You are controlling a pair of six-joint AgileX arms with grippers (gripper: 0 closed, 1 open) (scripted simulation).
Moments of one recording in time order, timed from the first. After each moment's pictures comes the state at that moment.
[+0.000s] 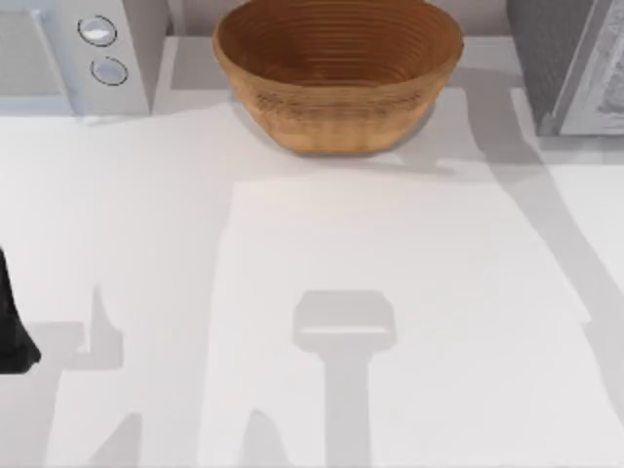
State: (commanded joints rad) left arm 0.00 0.00 0.00 0.00 0.00 0.00; right arm 0.31 1.63 1.88 -0.24 0.35 0.01
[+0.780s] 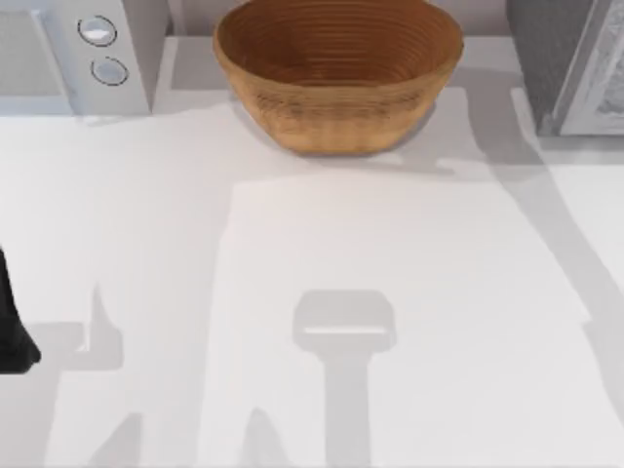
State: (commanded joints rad) left arm 0.00 0.00 0.00 0.00 0.00 0.00; right arm 0.31 1.63 1.88 -0.24 0.35 0.01
